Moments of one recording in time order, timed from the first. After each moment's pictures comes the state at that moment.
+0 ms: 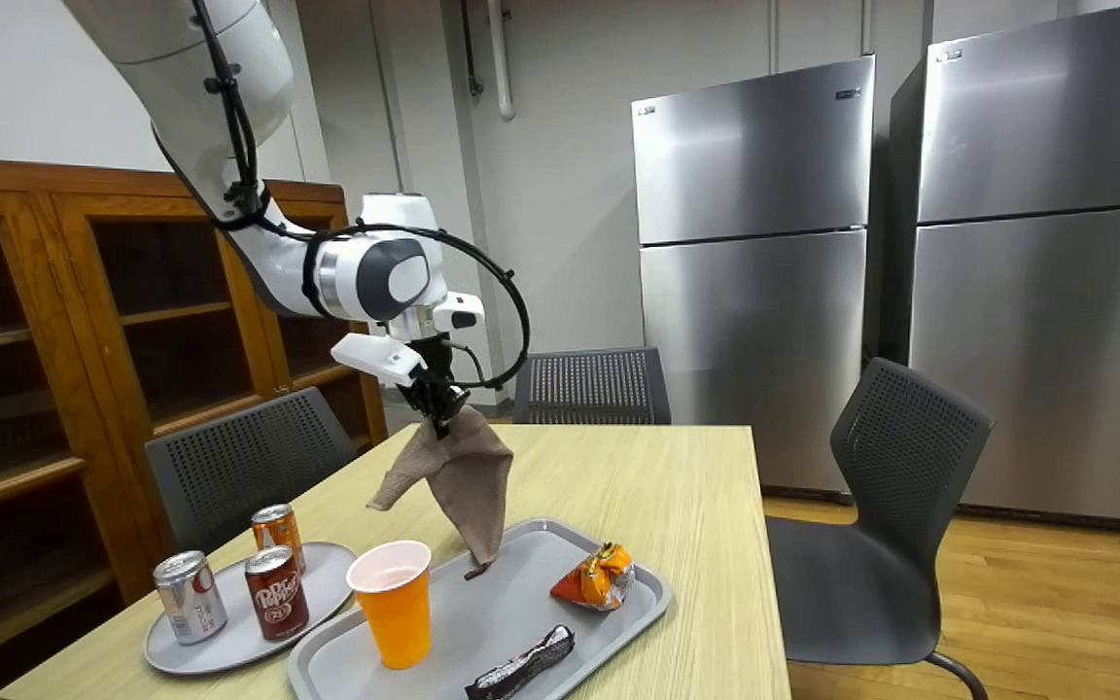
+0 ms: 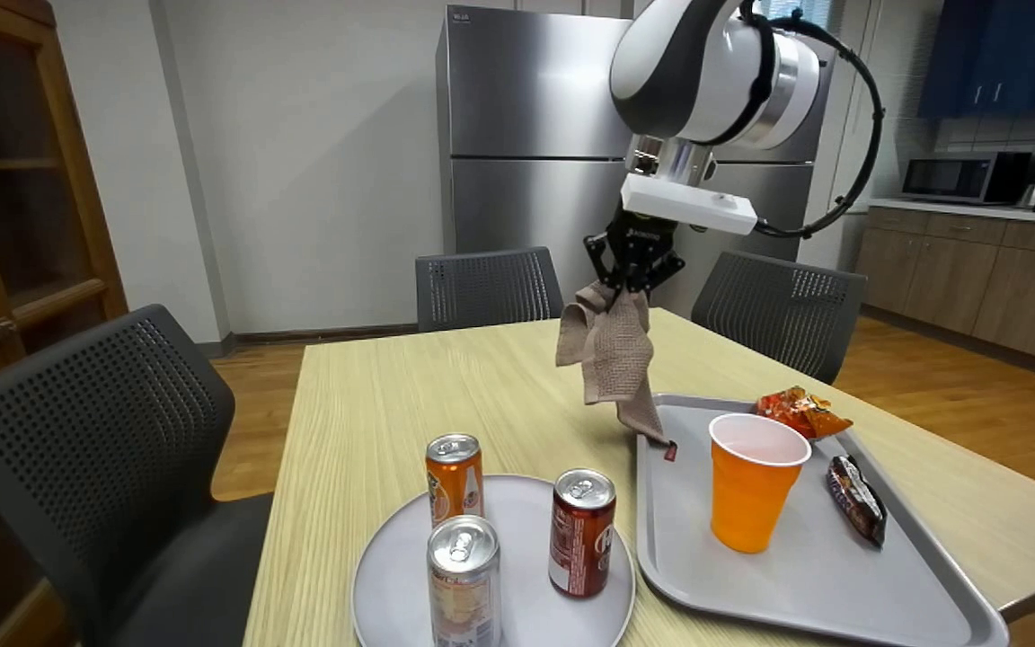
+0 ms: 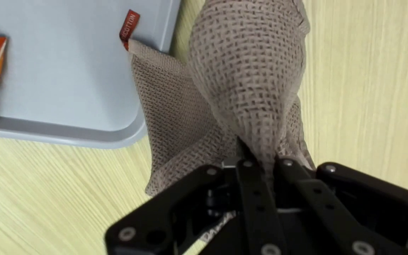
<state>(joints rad) 0.07 0.27 0.06 -2.15 0.16 2.67 0.18</state>
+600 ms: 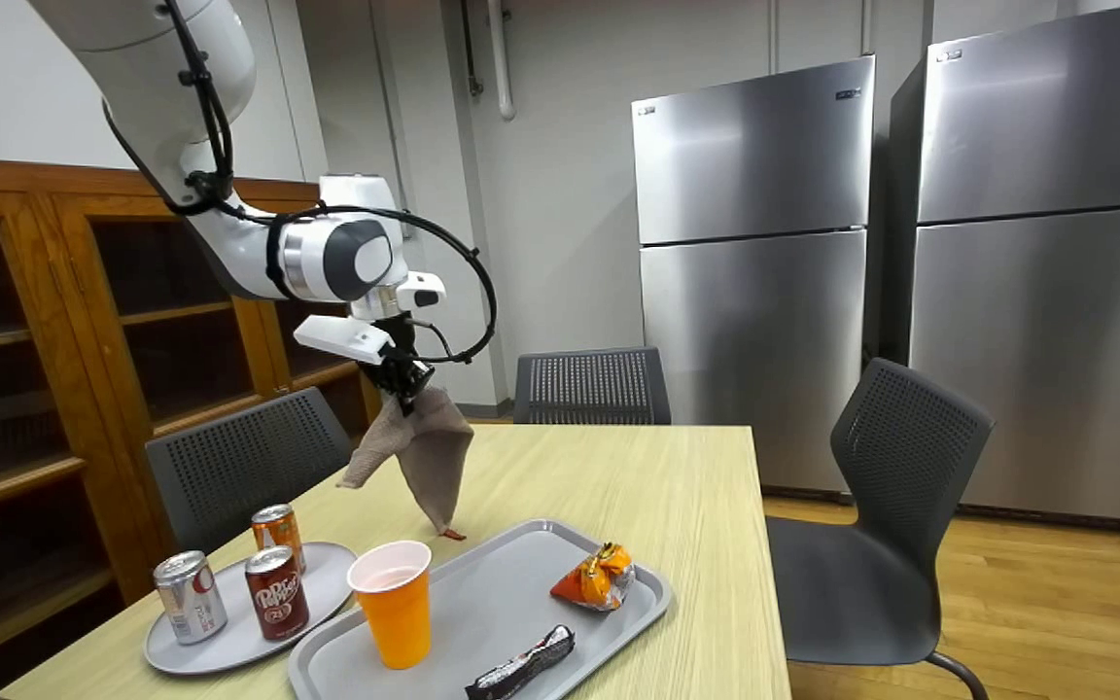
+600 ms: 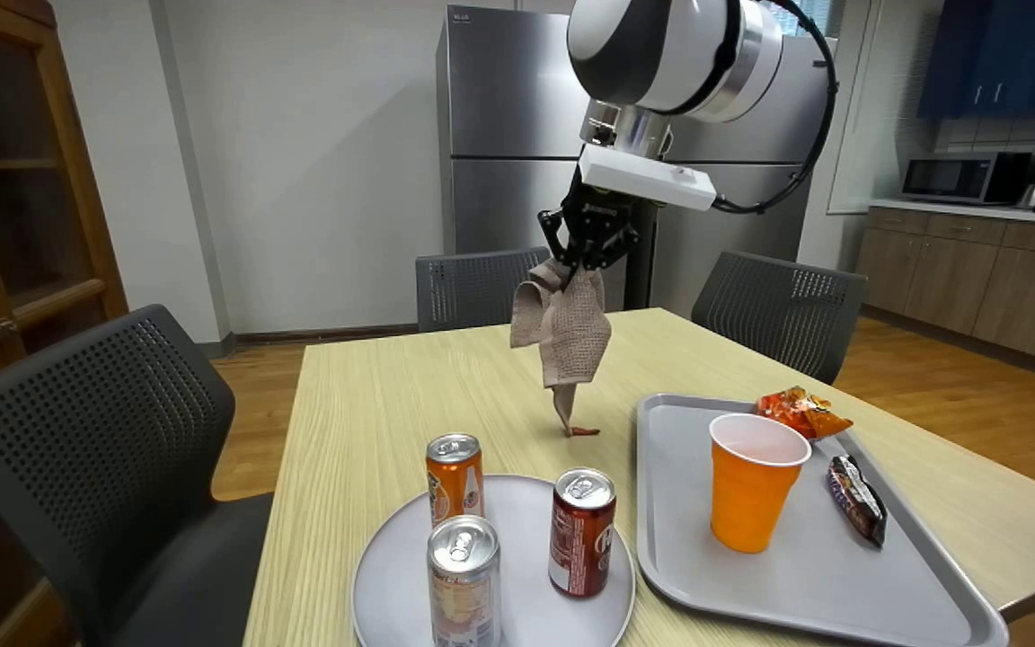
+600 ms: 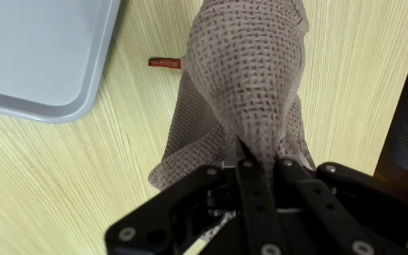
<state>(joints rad) 0.13 0.25 0.09 -2.11 0.14 2.66 0.17</state>
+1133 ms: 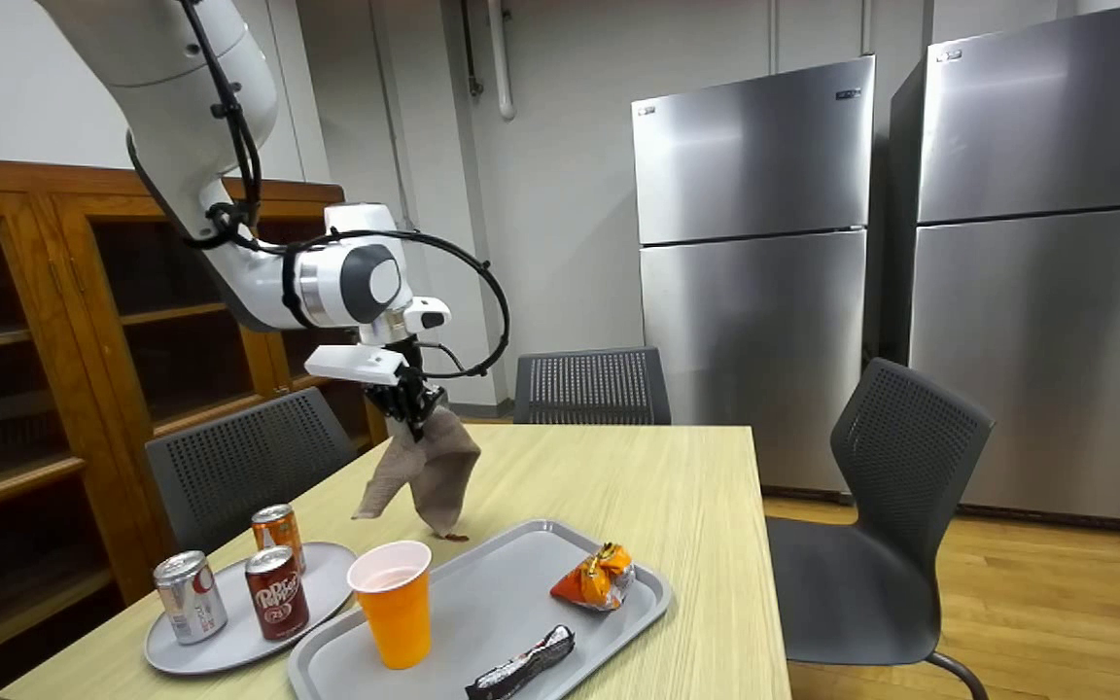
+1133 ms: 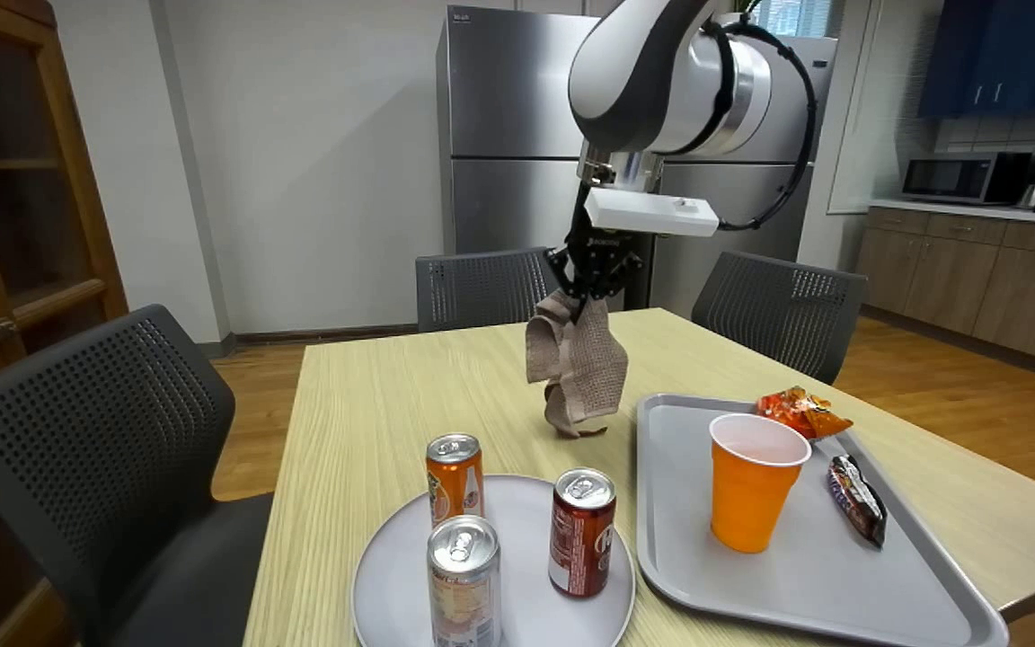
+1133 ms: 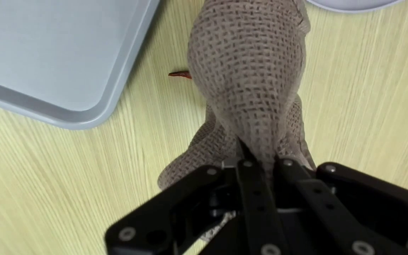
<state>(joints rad) 0.13 0.32 0.07 -2.09 0.01 2.65 0.17</state>
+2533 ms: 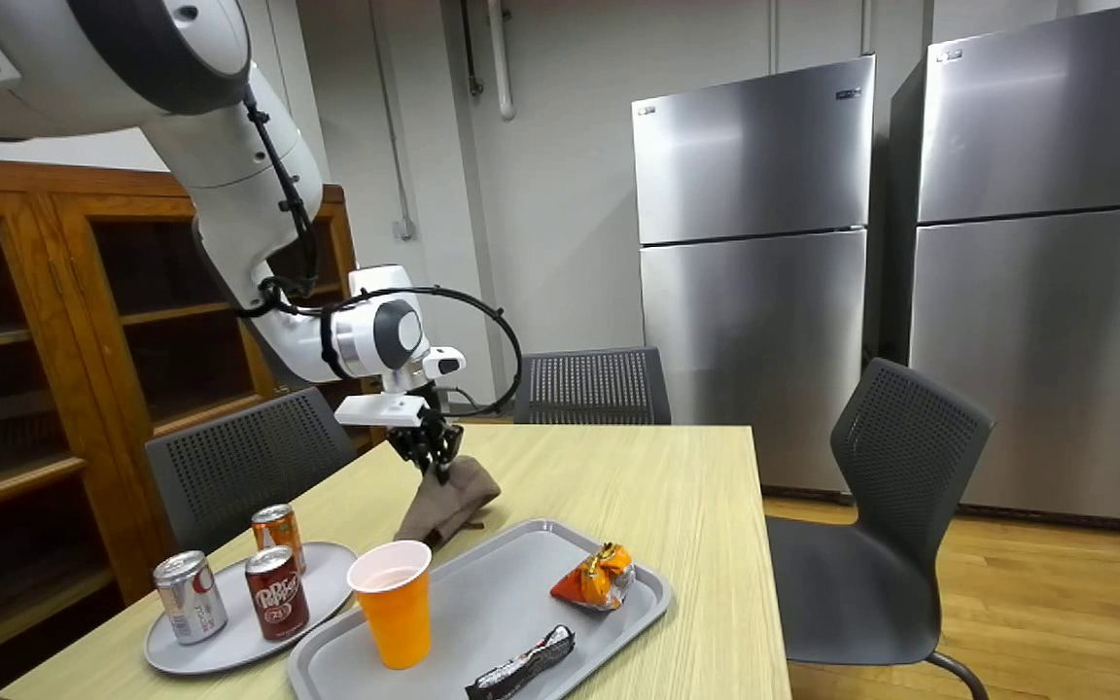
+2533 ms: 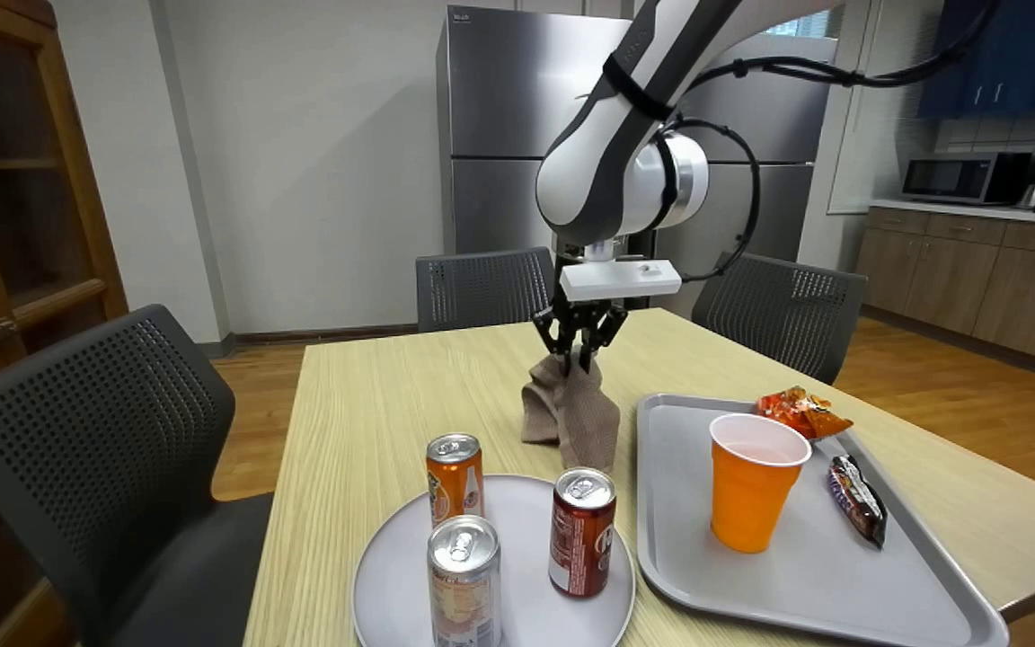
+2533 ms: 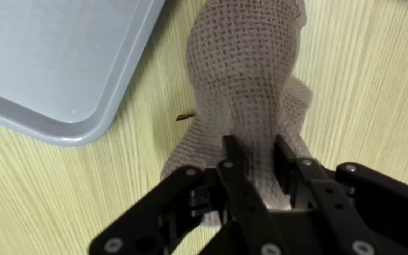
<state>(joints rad) 0.24 0.58 -0.04 -1.90 -0.08 2.62 0.23</state>
